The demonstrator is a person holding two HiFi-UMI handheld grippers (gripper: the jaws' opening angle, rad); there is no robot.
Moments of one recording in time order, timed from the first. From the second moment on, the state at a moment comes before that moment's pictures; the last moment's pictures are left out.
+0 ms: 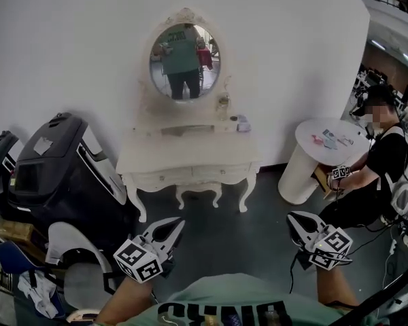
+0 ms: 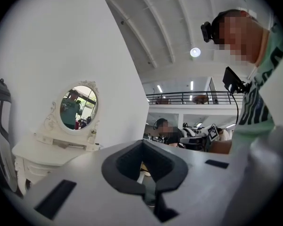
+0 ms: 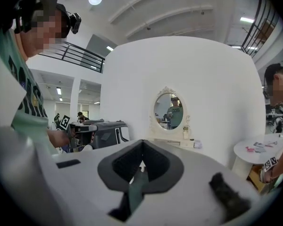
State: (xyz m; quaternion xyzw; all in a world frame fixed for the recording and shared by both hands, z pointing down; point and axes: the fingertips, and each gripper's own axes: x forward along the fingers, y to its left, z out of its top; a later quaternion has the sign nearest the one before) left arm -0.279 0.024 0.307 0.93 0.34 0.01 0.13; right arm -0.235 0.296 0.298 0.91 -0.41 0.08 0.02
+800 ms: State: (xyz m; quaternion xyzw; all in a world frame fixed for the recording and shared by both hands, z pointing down) left arm -0.139 0.047 0.314 0.97 0.21 0.03 0.12; right arm -0.019 0.286 0.306 0.84 -0.54 0.07 0.01
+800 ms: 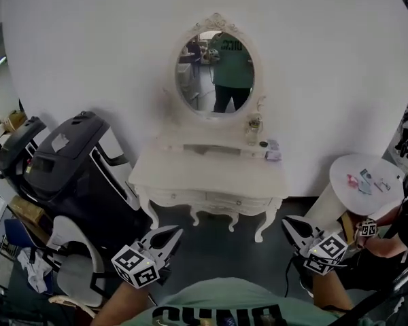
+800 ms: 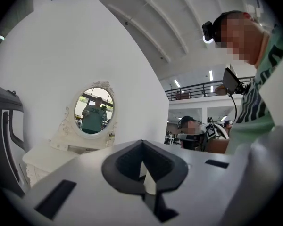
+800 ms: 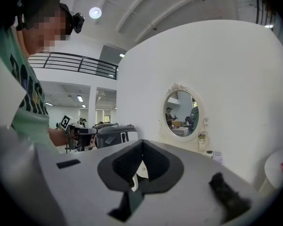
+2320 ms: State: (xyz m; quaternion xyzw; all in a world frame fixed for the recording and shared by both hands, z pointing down) left arm 0.138 -0.104 0.325 0.95 0.28 0.03 0.13; right arm 0.226 0.121 0.301 0.86 -0.51 0.07 0.04
